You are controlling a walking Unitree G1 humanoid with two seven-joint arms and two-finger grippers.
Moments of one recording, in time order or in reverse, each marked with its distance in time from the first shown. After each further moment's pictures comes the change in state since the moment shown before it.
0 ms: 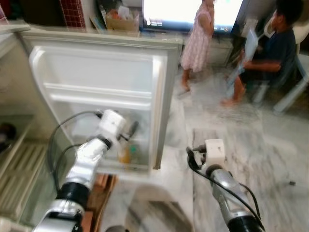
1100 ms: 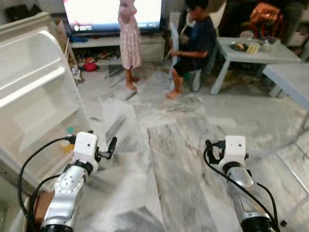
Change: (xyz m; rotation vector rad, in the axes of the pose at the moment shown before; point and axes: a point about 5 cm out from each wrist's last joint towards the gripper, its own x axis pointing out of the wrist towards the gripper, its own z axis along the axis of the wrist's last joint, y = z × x) left arm -0.075 0.030 -0.024 -0.058 0.080 0.266; right arm 0.006 -0.013 0.048 0.011 -0.213 -0.100
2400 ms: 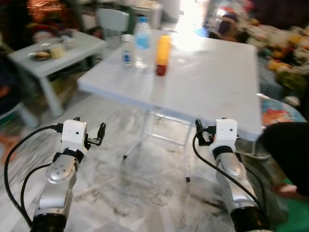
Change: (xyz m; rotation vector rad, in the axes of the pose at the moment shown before) left arm 0.018 -0.032 0.023 -0.032 -0.109 -0.078; right arm -0.008 -0.025 0.009 -0.076 -0.107 -0.084
